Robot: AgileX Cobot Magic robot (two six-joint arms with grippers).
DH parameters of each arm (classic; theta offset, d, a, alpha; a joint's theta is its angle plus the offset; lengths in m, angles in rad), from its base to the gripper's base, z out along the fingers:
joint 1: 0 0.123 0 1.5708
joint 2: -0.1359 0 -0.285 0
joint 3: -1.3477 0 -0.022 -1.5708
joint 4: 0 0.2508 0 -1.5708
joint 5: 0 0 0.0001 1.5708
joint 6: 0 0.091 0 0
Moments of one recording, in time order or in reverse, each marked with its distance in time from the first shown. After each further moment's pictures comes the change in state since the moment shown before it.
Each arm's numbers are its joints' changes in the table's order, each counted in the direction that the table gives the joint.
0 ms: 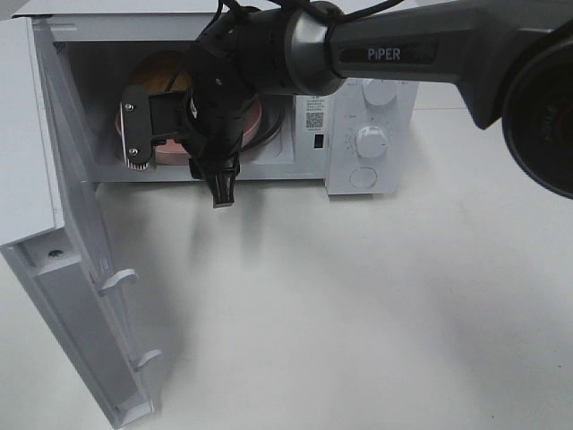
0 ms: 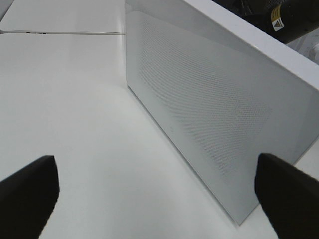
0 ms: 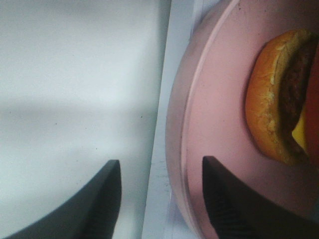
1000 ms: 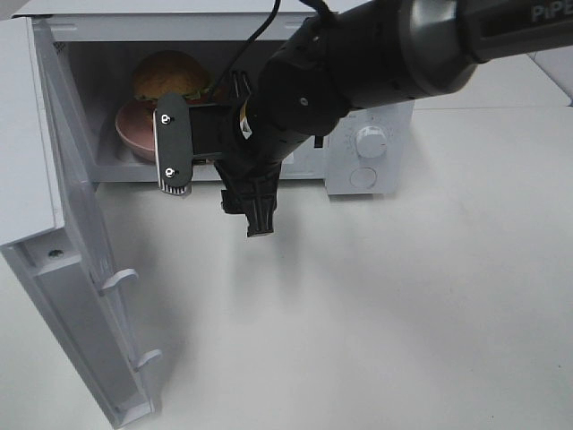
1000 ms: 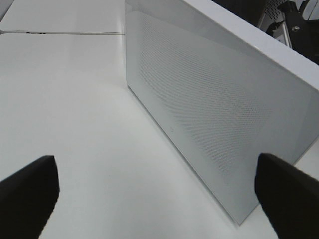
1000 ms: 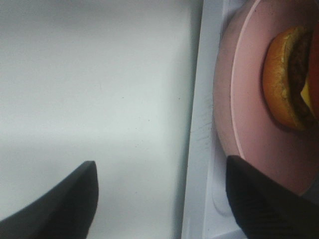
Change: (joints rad) left arm 0.000 0.000 0.000 0.000 0.000 0.000; right arm 0.000 0.331 -0.530 0.007 -0.284 0.048
